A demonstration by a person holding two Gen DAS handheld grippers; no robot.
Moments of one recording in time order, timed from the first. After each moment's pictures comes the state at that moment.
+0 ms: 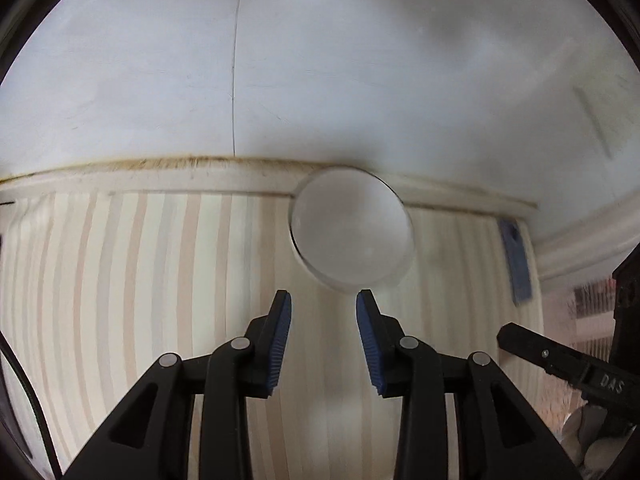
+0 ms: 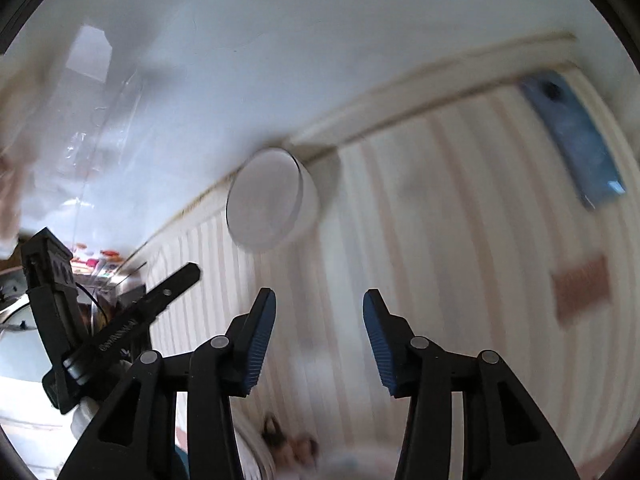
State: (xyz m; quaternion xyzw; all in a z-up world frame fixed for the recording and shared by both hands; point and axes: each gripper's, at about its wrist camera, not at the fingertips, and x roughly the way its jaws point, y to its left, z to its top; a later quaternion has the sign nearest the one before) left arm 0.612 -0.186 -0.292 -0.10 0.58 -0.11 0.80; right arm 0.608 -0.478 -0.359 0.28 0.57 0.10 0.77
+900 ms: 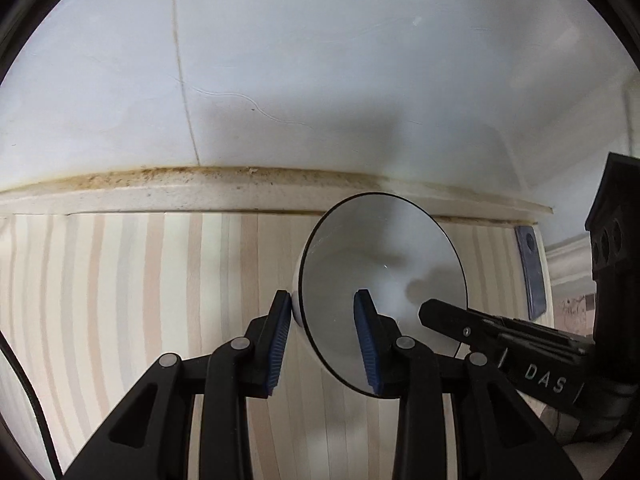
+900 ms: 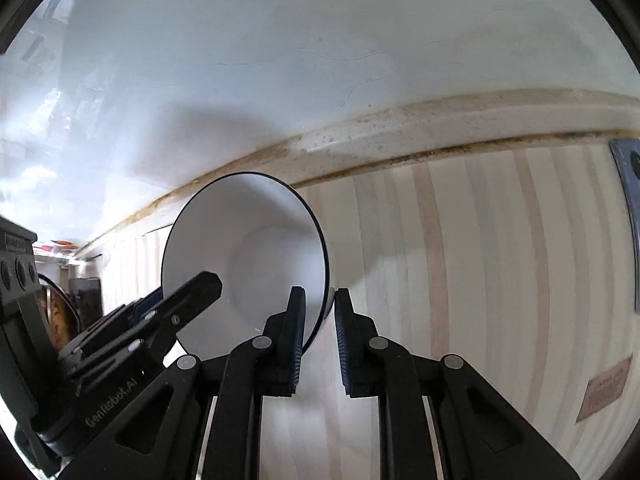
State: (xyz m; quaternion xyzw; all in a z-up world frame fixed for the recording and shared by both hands) left arm 0.637 -0.195 -0.326 -0.09 0.58 -0.12 0.80; right arm 0.690 -0.405 -0.411 0.20 0.61 0.09 0.76
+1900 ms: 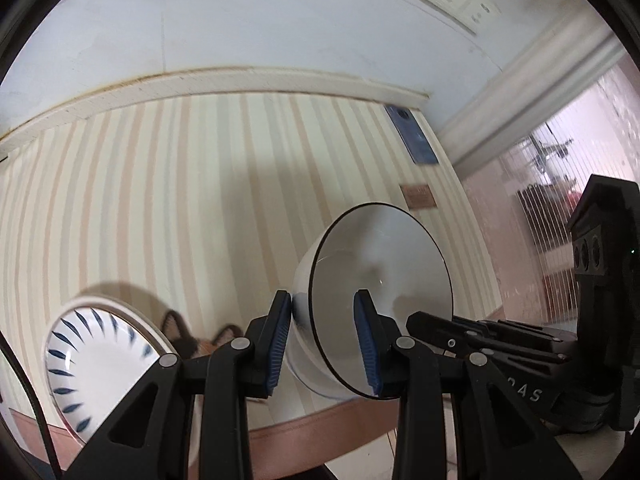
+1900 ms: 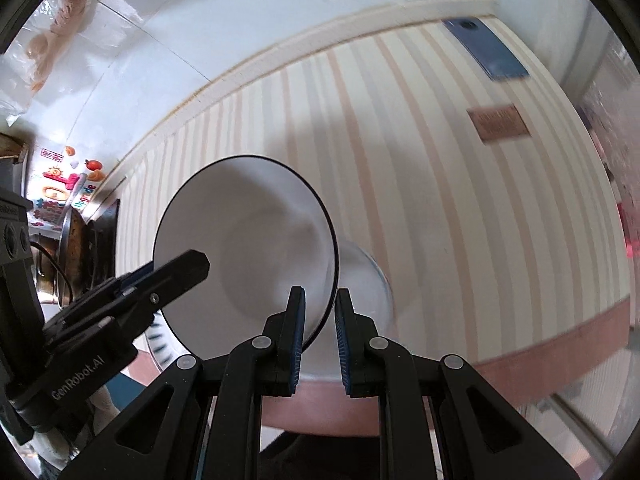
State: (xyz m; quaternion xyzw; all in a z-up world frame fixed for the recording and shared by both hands) left arm 0.379 -0.245 -0.258 -0.06 0.58 -0.22 0.78; right arm 0.372 -0.460 -0.338 0.21 0.60 0.05 0.77
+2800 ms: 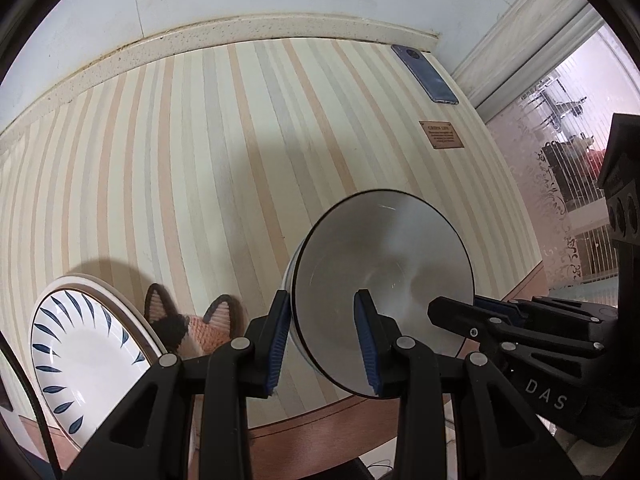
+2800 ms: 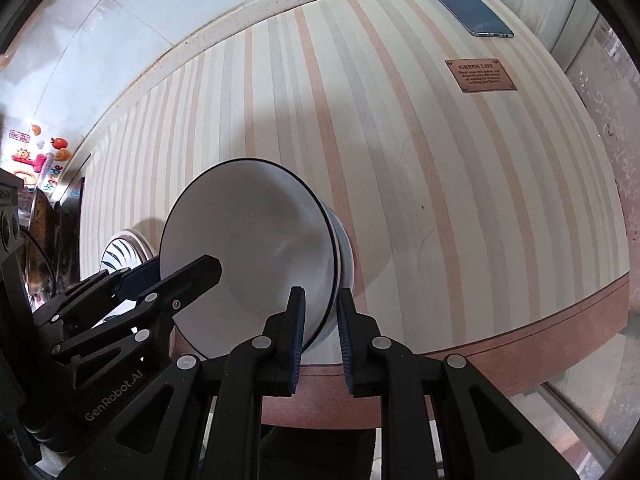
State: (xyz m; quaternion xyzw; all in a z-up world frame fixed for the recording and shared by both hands) left arm 0.366 -0.266 -0.316 0.00 0.61 -0.21 0.76; right arm 0.374 -0.459 -0.386 0.17 0.64 0.03 0.75
